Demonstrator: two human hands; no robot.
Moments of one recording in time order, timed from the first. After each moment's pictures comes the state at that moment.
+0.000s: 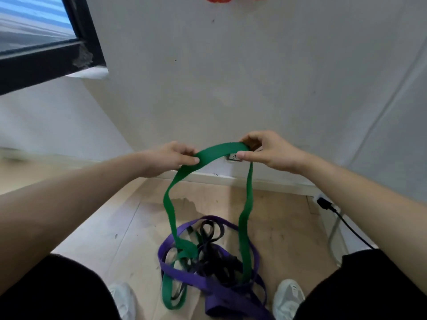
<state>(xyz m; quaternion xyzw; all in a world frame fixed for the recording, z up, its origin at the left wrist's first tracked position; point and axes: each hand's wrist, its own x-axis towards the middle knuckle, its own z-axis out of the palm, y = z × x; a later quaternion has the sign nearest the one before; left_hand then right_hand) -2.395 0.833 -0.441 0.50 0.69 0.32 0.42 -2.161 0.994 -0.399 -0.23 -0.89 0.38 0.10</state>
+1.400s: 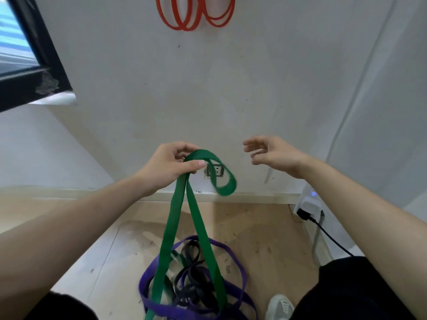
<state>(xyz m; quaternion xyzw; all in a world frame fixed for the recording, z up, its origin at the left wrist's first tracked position) -2.337 0.862 -0.404 0.50 0.64 0.50 0.30 -2.115 1.044 -0.381 -0.35 -0.82 0.43 0.13</state>
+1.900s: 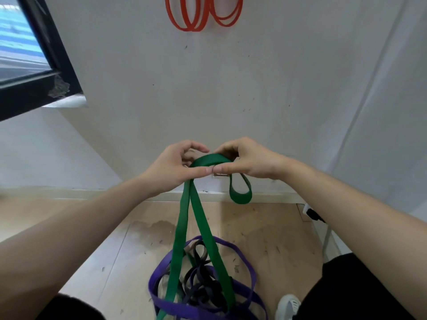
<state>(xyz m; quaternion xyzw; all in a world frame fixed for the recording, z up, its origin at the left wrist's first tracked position) -2.343 0.851 -0.401 0.54 0.64 0.46 0.29 -2.165 0.983 -0.368 -0.19 -0.90 0.39 0.10</state>
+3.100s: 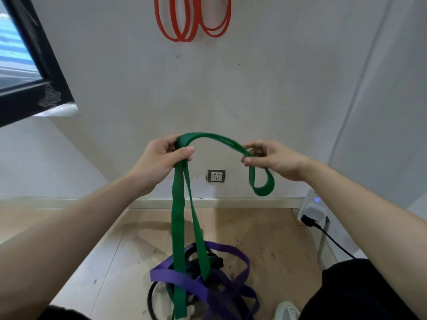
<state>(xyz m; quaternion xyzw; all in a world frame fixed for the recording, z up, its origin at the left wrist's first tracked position) -2.349 0.860 -0.382 0.48 0.61 0.56 0.29 -2.116 1.048 -0.381 -0.30 -0.81 0.49 0.12</state>
